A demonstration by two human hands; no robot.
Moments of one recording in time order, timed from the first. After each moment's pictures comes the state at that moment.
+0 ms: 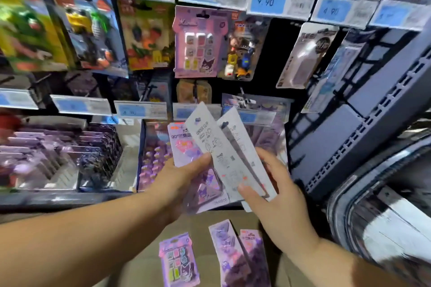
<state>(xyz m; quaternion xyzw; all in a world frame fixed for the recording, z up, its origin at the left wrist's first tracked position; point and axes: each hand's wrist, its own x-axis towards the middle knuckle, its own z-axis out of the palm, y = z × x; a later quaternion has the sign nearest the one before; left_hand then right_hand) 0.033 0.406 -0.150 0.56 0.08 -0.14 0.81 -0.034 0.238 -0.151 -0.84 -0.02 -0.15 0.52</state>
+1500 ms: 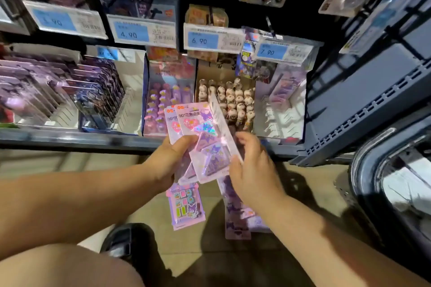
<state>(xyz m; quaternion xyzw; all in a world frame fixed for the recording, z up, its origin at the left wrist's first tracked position) 0.040 0.453 -0.266 0.57 0.12 -0.22 0.79 -0.013 0.280 -0.238 -0.96 0.00 -0.05 0.29</state>
